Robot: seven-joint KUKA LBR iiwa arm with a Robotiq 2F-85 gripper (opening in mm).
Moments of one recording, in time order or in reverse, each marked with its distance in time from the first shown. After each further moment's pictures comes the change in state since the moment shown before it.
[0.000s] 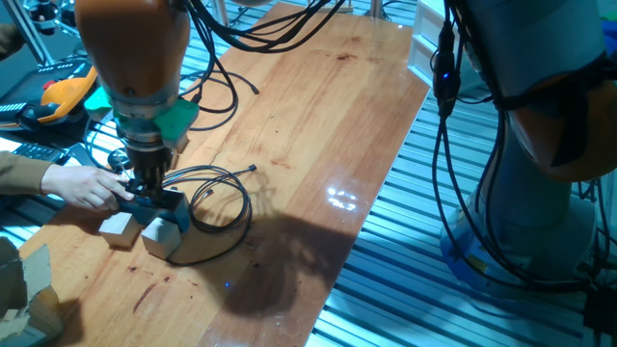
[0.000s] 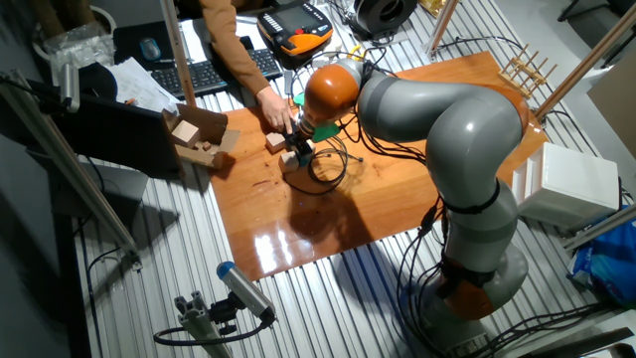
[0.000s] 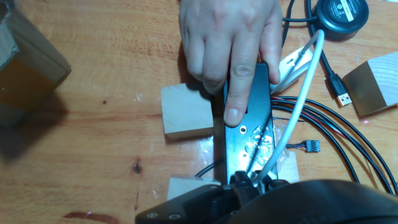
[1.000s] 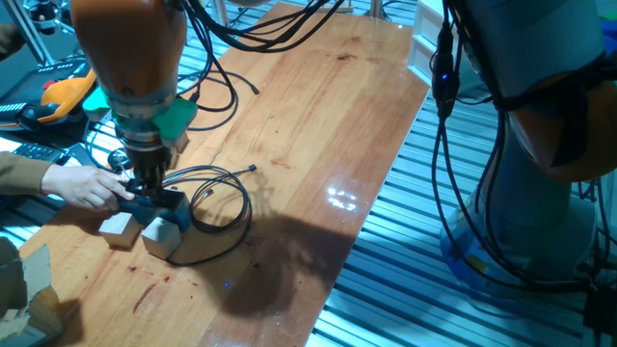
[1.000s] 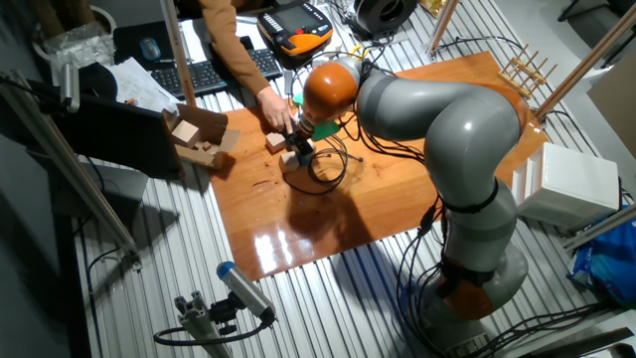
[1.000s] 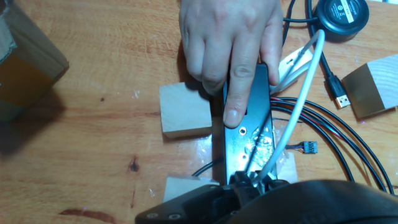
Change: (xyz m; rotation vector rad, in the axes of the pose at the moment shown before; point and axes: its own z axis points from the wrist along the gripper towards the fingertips) arm -0.002 -0.003 0.000 0.003 0.021 -0.019
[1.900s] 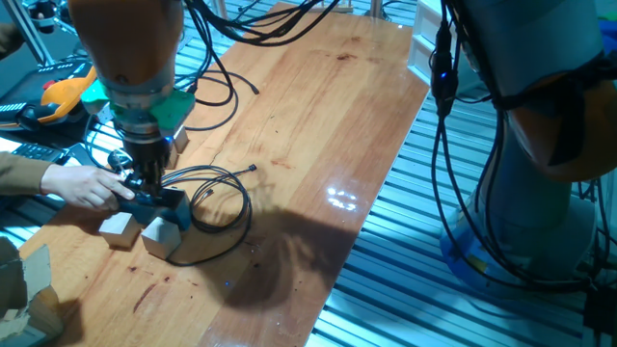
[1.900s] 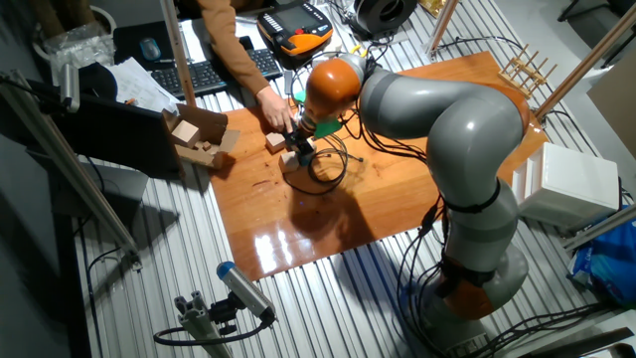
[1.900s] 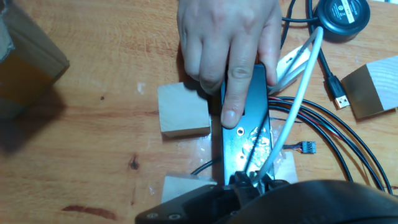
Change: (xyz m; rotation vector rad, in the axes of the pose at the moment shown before) arm -0.001 0.003 -0.007 -0.024 -0.019 -0.008
